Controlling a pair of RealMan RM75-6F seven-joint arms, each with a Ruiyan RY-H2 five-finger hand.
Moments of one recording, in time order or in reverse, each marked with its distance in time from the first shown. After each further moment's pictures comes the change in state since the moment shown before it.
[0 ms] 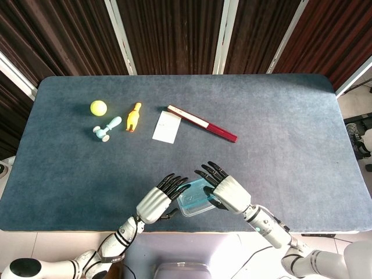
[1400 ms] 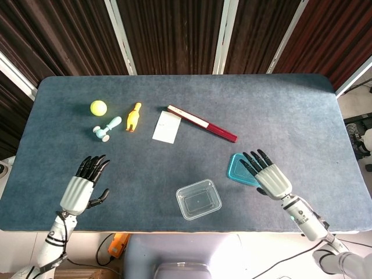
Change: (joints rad) left arm 0.251 0.420 0.006 -0.183 -0.110 0.204 -0.056; right arm -0.099 0.111 -0.030 0.234 0.114 -0.072 -0.029
